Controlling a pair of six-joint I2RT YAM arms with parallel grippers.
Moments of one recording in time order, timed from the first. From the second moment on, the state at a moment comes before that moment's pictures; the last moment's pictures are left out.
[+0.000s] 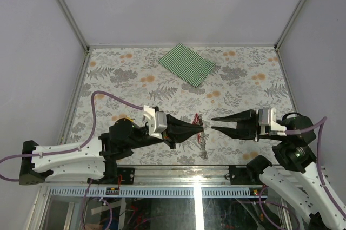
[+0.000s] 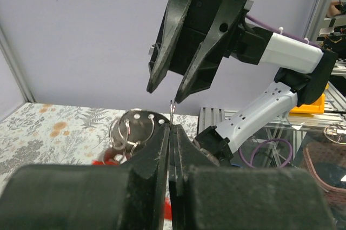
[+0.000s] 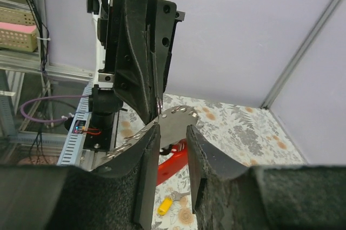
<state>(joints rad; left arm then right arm) -1.33 0.92 0.79 0.44 0.08 -0.04 0.59 0.46 0.80 0.04 -0.87 0.01</state>
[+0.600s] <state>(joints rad) -1.33 0.92 0.79 0.47 0.11 -0.06 0.59 0.51 0.77 0.13 -0.98 0.07</state>
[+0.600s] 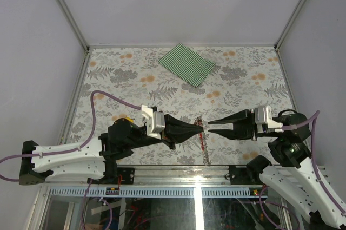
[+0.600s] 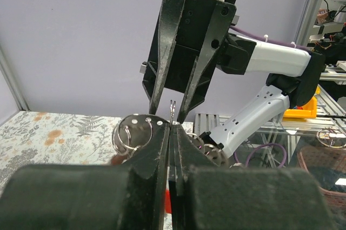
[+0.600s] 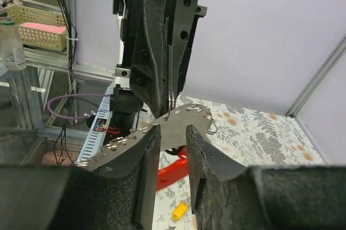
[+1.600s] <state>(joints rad) -1.33 0.94 0.79 0.48 0.13 -0.06 0.59 0.55 0.76 0.24 -1.03 0.17</state>
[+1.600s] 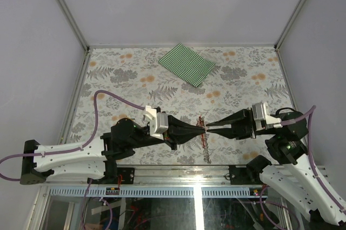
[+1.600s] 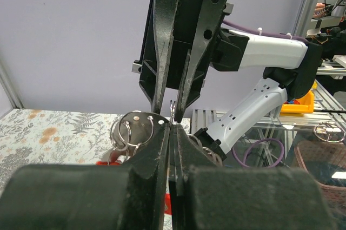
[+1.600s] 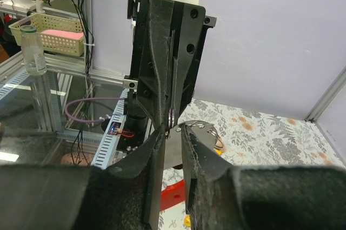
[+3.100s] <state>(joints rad) -1.33 0.91 0.81 0.34 0.03 0.03 0.59 0.68 1.10 -0.67 -0.83 -0.31</state>
